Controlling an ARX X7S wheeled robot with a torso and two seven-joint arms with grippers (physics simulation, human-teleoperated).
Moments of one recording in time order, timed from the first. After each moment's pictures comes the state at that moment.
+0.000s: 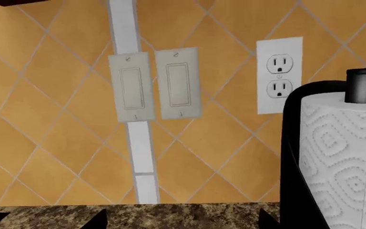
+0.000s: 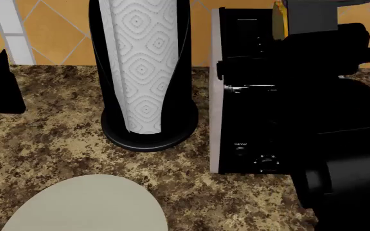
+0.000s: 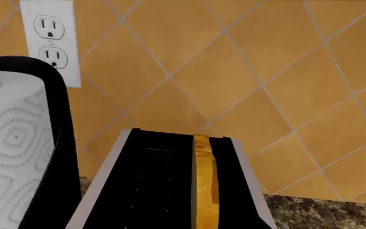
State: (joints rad) left arm -0.79 -0.28 -0.01 0.47 -0.27 -1.13 -0.15; right arm 1.12 0.22 -0.11 -0.09 0.27 1.25 0.08
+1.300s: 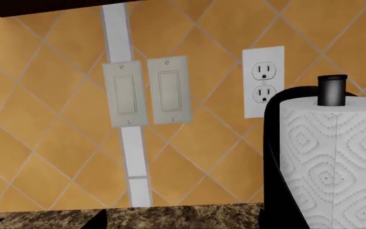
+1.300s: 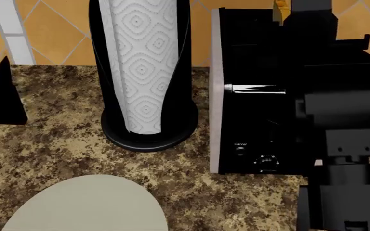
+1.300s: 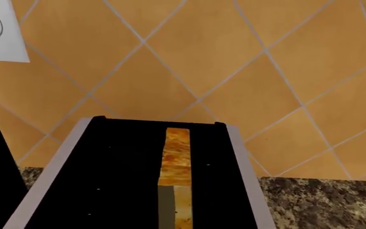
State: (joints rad) left arm -0.73 -0.28 -0.02 0.60 -0.32 -1.17 -0.18; right arm 1.36 0.19 -0.19 0.64 0.21 0.91 0.00
